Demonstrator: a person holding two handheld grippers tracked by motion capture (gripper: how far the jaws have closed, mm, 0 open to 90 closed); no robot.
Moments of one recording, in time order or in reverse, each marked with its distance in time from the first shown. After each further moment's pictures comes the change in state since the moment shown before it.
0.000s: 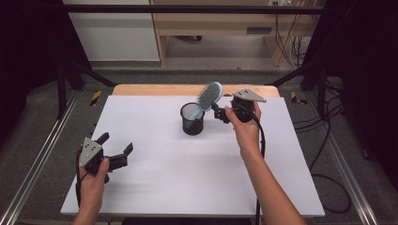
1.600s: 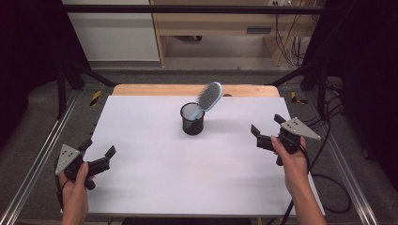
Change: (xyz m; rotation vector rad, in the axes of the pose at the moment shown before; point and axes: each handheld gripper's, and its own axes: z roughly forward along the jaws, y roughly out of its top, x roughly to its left) left arm 0.030 -0.009 -0.033 -0.014 0.046 -0.085; right arm -0.067 -0.059 -0.115 -0.115 -0.030 -0.068
